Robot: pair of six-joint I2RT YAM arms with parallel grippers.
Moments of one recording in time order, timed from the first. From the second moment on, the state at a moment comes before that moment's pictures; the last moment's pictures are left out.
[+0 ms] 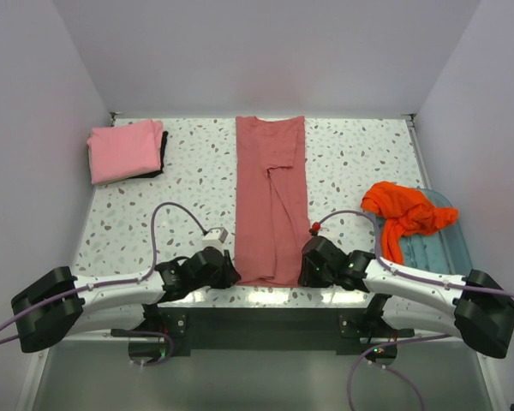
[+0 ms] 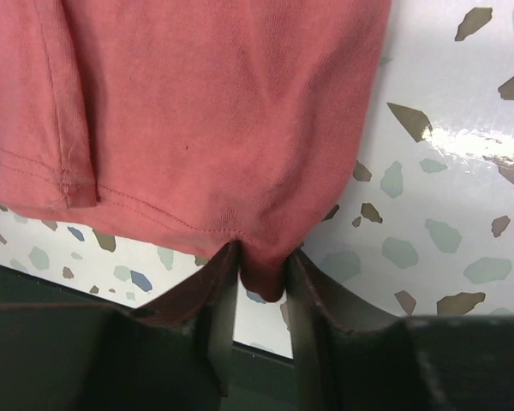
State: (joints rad) left arm -1.03 1.06 0.27 0.01 -0.17 -0.95; right arm 0.96 1.06 0.44 -0.44 0.14 0.94
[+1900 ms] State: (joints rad) left arm -1.16 0.88 0.42 -0.26 -0.33 -0.96; right arm 1.18 0.95 0.67 -0.80 0.46 1.04
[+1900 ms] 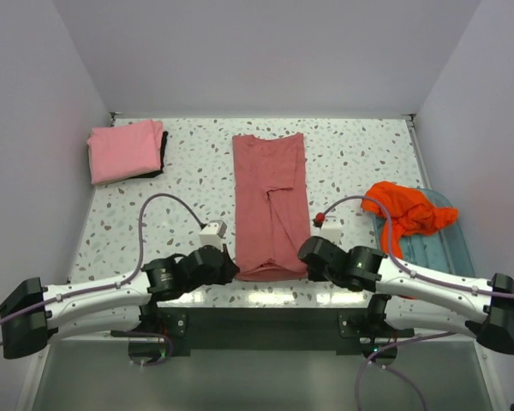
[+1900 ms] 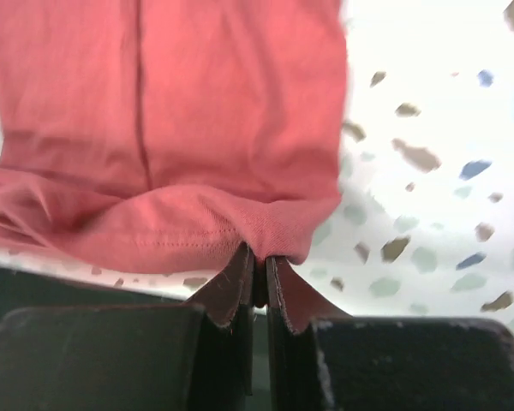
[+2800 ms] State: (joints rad) left arm -0.64 1.40 0.76 -0.03 -0.10 -0.57; right arm 0.65 1.58 1.05 -0.49 0.36 0.58
